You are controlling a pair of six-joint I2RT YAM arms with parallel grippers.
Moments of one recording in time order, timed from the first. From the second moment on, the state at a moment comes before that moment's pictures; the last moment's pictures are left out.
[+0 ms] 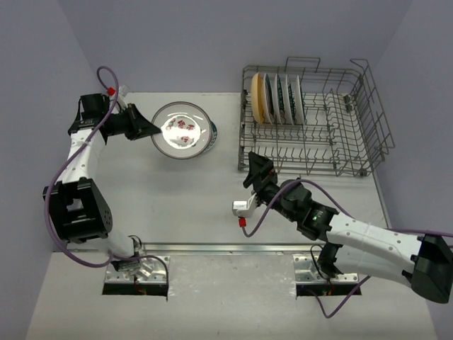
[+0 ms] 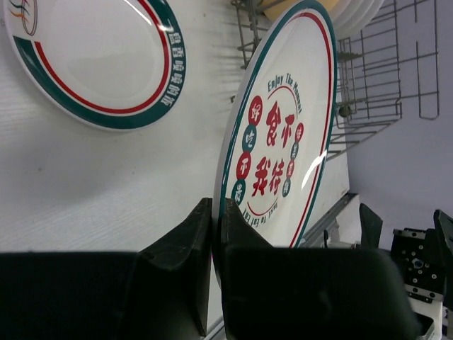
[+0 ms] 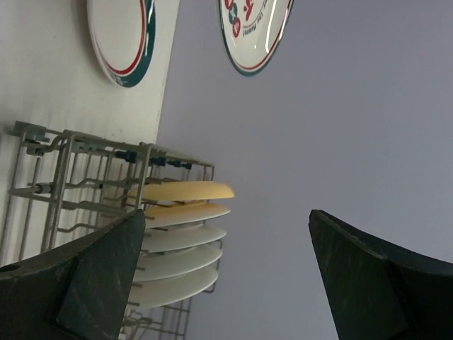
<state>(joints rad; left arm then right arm) 0.26 1.55 1.31 -0.56 0.91 -0.28 0.96 0.95 0.47 0.30 0.22 -1.59</state>
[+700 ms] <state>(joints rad) 0.14 2.04 1.49 -0.29 0.65 -0.42 0.72 1.09 1.17 -0.31 0.22 -0.51</state>
